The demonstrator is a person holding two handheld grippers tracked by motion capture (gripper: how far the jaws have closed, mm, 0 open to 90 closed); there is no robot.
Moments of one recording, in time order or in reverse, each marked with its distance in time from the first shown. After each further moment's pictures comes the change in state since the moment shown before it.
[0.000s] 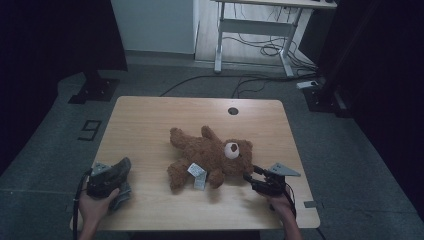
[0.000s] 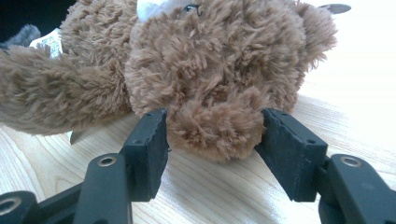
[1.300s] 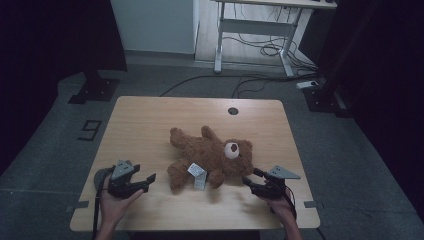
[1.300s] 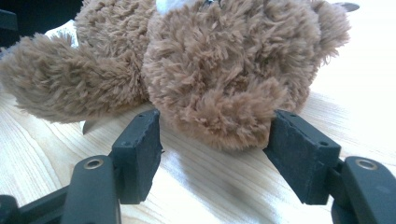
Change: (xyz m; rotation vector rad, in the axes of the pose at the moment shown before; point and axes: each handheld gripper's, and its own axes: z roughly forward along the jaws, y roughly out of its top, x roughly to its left) left arm -0.076 0.027 -0.005 -0.130 -0.168 0.158; right arm 0.009 -0.002 -0.006 0.014 0.010 -0.023
